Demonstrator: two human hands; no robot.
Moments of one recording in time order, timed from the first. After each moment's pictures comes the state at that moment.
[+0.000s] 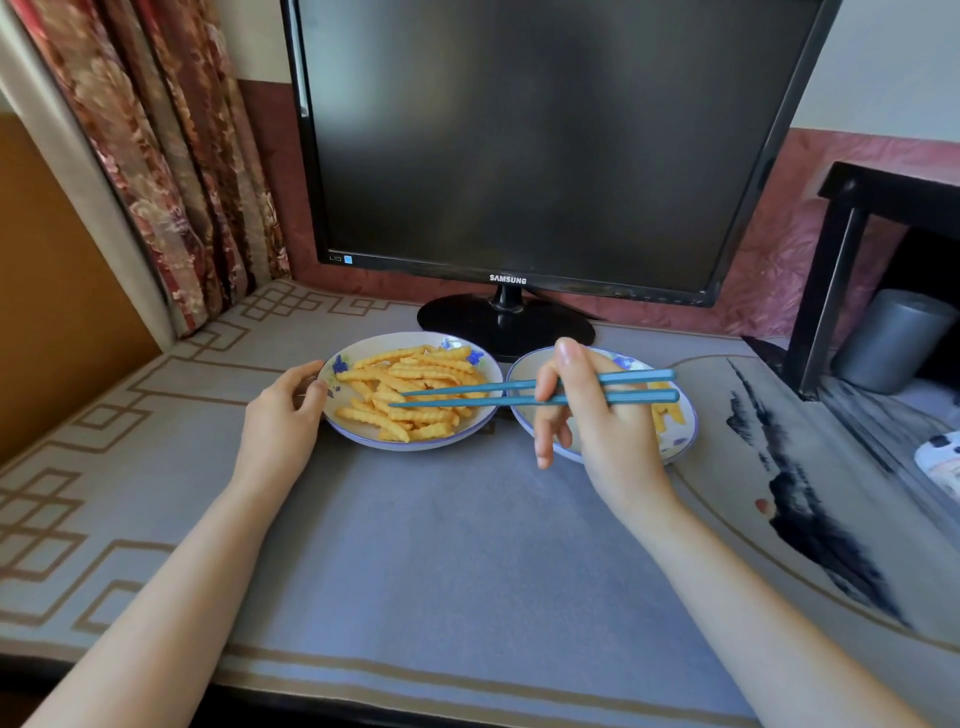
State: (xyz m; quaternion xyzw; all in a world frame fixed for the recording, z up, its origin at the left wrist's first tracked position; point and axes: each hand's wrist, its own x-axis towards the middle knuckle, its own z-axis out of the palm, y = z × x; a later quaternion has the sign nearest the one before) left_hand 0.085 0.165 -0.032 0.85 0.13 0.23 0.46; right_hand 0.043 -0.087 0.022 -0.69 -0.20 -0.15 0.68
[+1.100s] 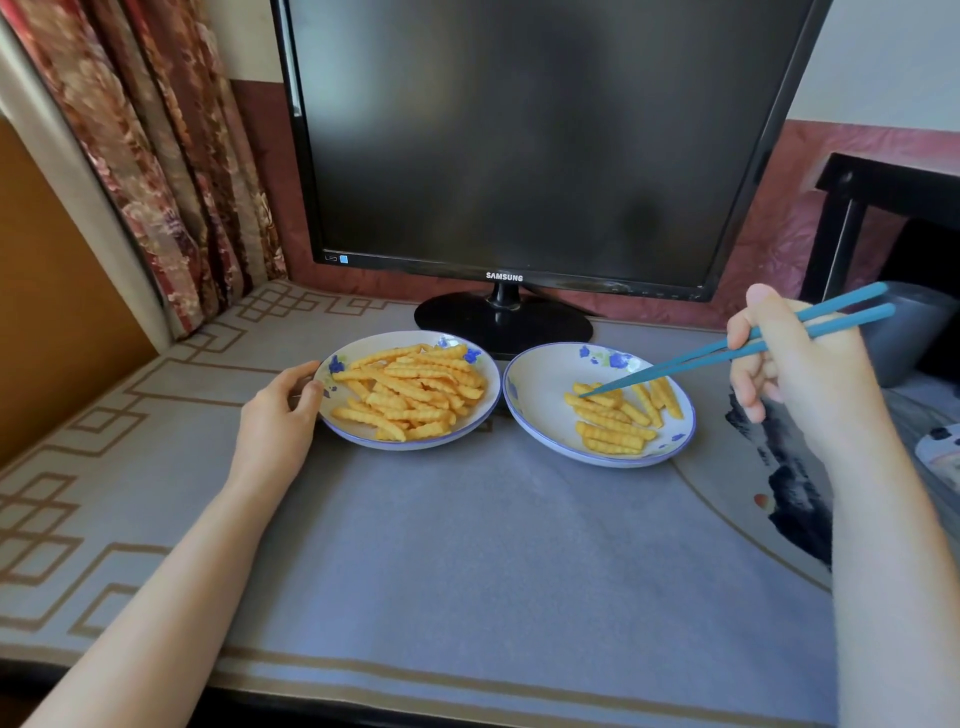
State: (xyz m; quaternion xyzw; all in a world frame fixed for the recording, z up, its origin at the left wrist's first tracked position) left_hand 0.083 0.165 -0.031 0.85 0.13 0.23 0.46; right_hand 0.059 -0.205 0.068 -0.78 -0.03 -0.24 0.58
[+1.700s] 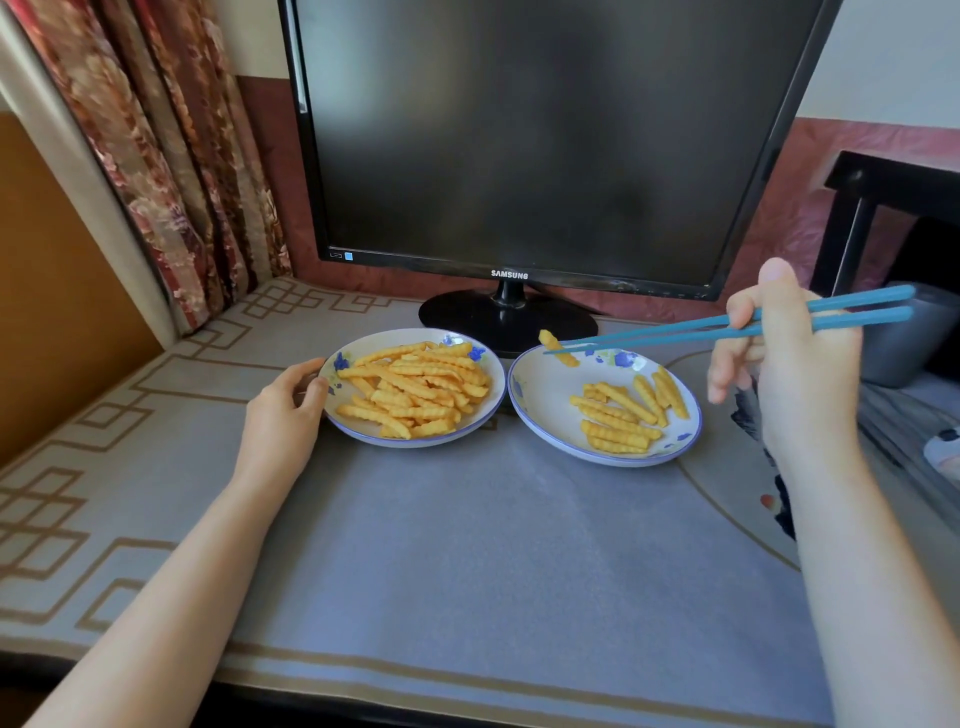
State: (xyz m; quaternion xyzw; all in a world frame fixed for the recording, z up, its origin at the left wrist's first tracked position) left_hand 0.084 0.165 -0.031 0.84 0.13 0.23 0.47; right_hand 0.056 -0.172 0.066 -0.69 -0.04 -0.32 0.65
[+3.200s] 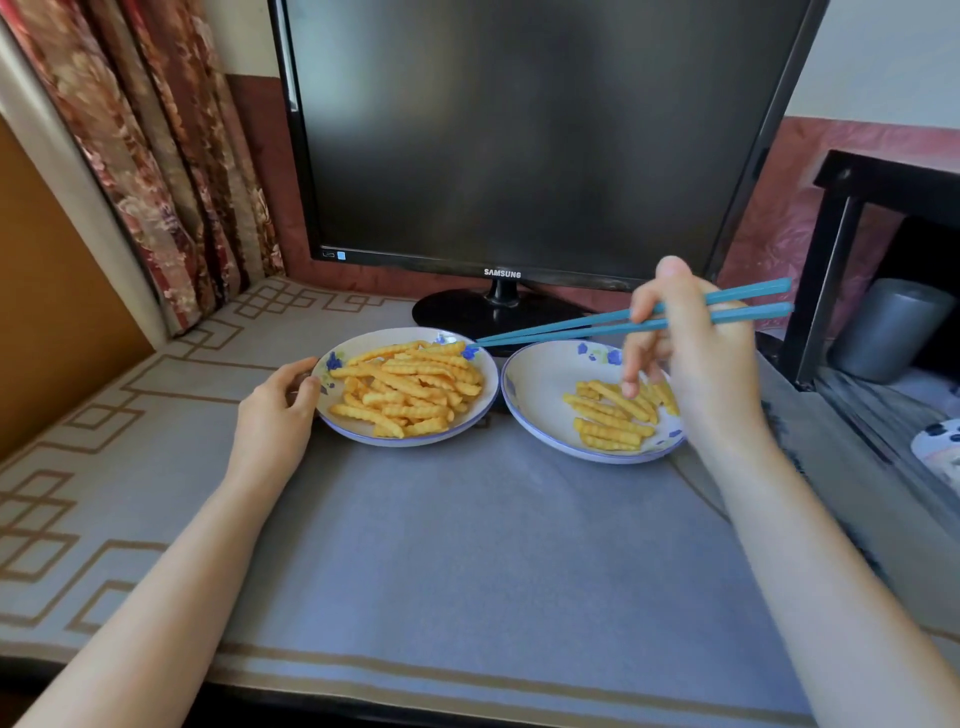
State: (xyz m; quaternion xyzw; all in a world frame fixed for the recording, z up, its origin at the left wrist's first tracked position) left_hand 0.083 0.164 -0.031 0.85 0.13 0.24 0.46; right_hand 0.059 -0.132 0.067 -0.69 -0.10 -0.22 0.68
